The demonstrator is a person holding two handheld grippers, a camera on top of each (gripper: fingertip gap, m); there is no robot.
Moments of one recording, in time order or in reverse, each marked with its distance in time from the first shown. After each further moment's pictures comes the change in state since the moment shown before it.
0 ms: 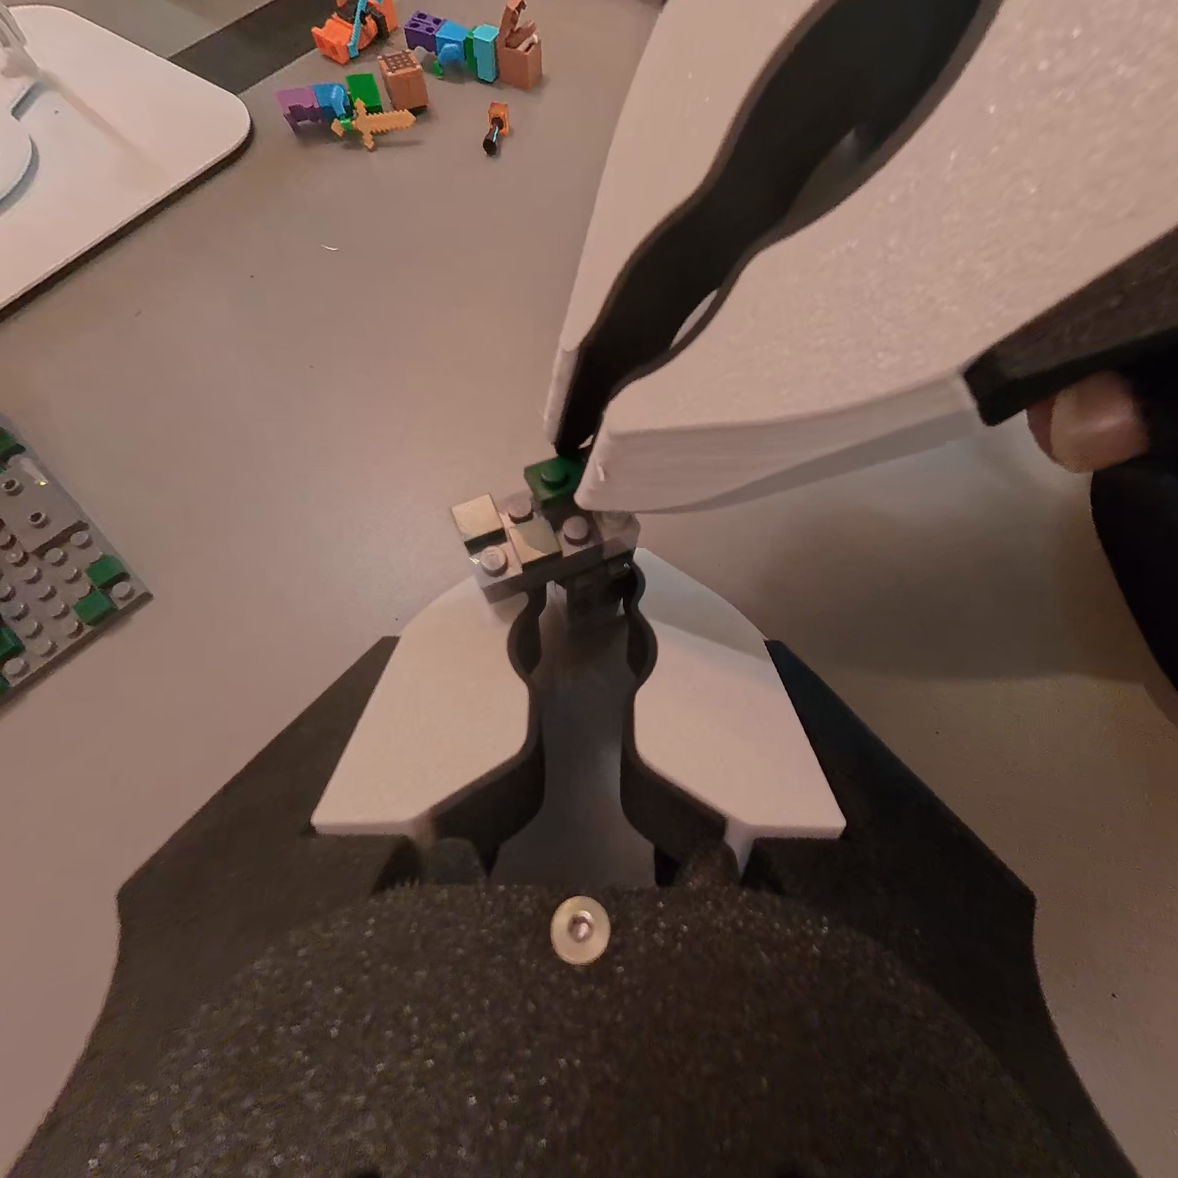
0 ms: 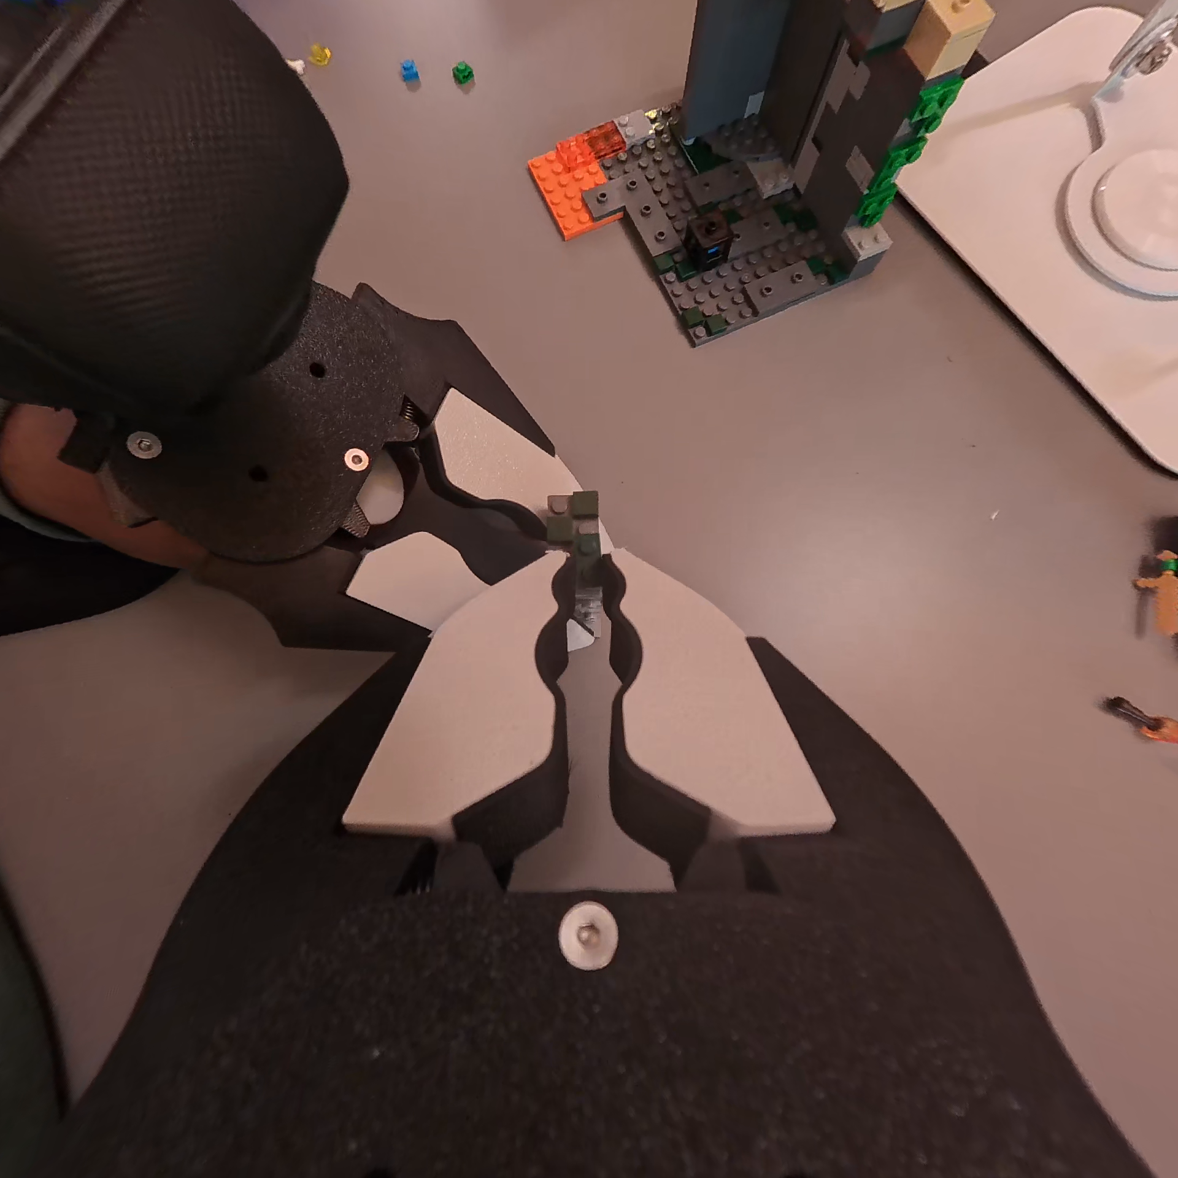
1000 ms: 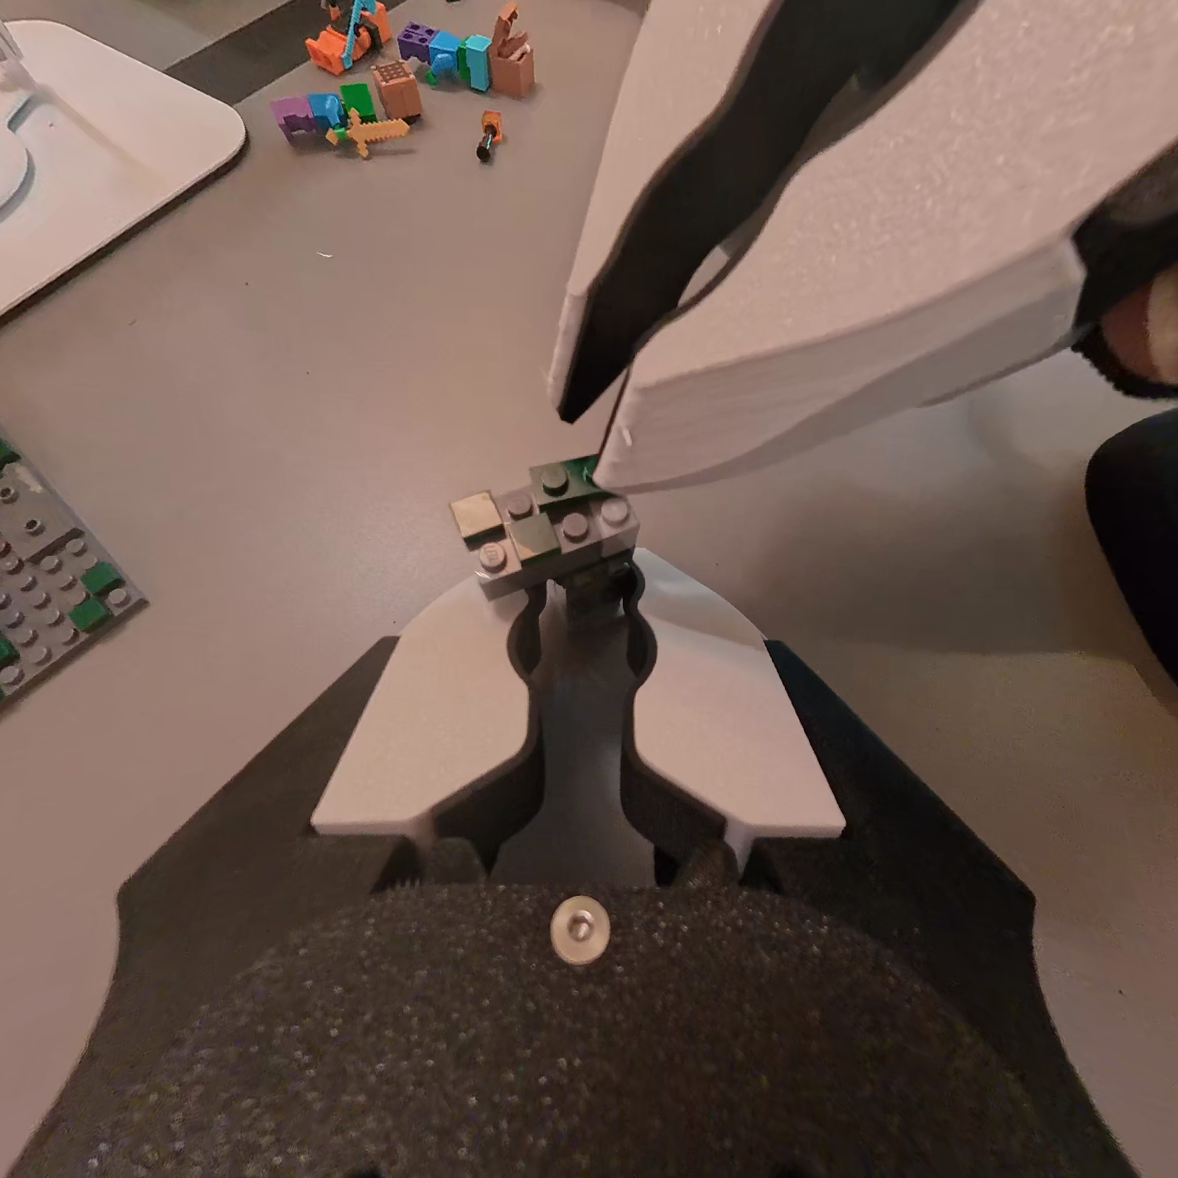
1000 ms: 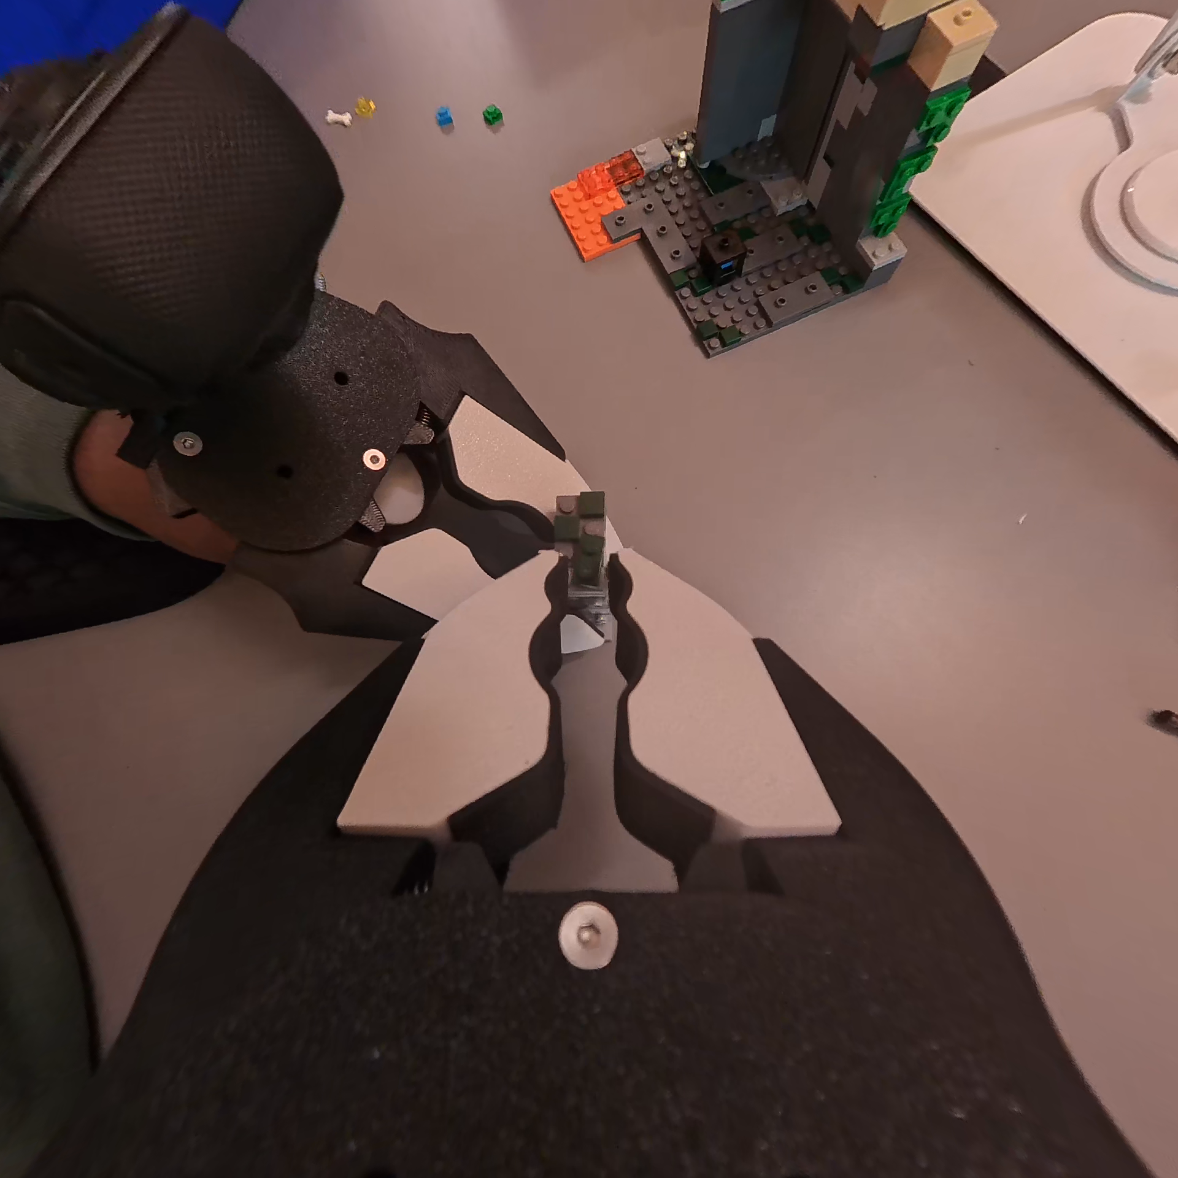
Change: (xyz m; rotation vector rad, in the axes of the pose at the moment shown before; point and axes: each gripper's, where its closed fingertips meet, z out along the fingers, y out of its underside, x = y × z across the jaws) left arm 0.001 0.000 0.001 0.012 0.010 0.009; right arm -0.001 -0.002 -0.006 0.052 -0.072 0.036
